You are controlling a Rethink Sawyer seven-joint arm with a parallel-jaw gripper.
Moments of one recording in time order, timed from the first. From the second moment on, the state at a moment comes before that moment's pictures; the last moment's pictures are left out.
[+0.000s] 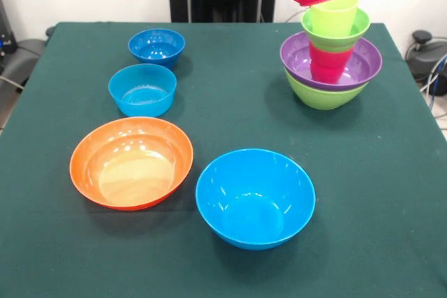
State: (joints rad) arm -0.10 -0.88 0.13 1.43 -0.18 0.99 2.28
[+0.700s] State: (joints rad) arm -0.07 -0.95 0.11 1.46 -0.16 1.00 2.28
